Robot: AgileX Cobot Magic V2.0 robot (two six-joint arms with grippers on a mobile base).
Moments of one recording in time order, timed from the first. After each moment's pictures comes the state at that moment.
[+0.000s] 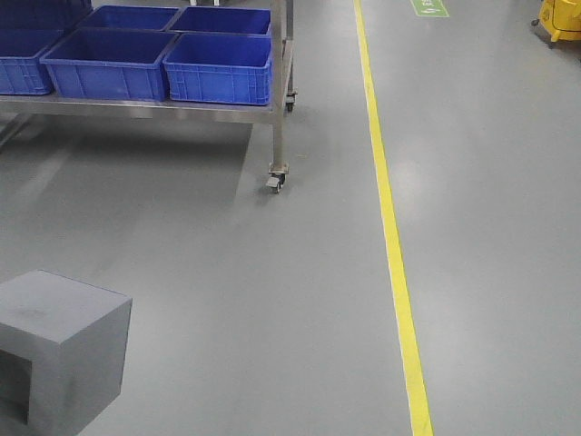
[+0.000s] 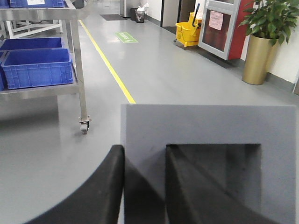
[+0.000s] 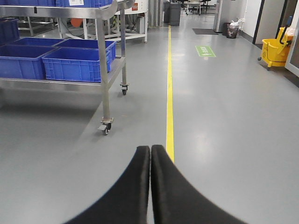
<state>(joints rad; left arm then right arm) -0.37 0.23 -0.31 -0.10 0.35 0.02 0.00 -0.02 0.03 -0.04 0.21 0.00</state>
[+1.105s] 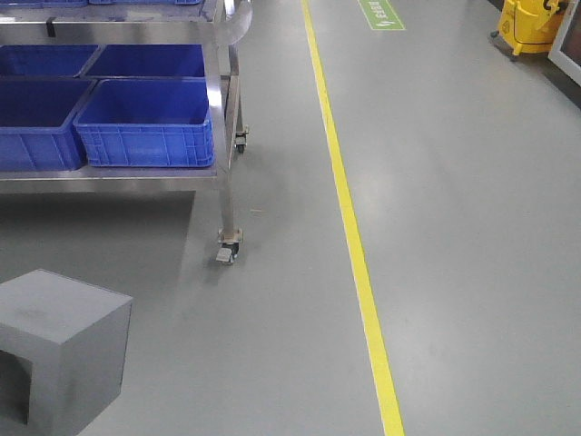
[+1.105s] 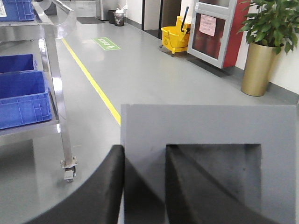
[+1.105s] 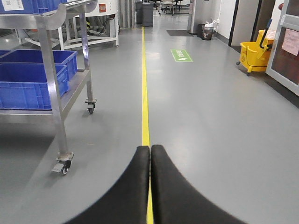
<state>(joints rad) -0.37 0.23 -0.31 -0.10 0.35 0.02 0.00 -0.02 0.03 -0.04 0.21 0.00</state>
